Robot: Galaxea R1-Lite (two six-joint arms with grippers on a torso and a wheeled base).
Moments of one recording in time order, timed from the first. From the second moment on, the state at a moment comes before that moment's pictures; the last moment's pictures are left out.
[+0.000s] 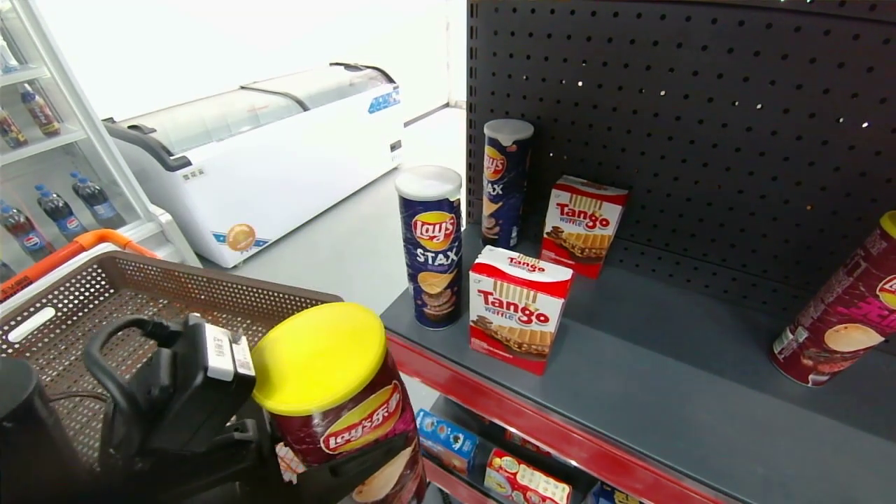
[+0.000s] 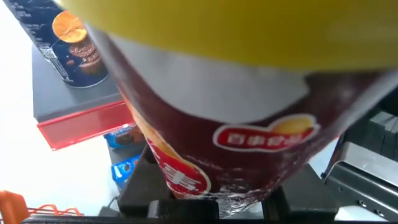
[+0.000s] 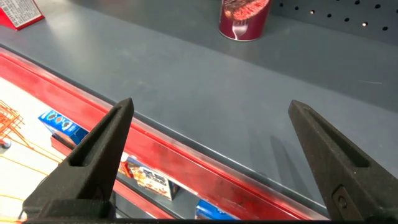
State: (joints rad) left arm -0.73 1.28 -0.33 -0.78 -0.22 0.05; right arm 0.00 0.01 0.00 0.00 0.00 -0.01
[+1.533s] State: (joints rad) left arm -0.73 1.24 -0.33 -0.79 -0.22 0.04; right arm 0.00 0.01 0.00 0.00 0.00 -0.02
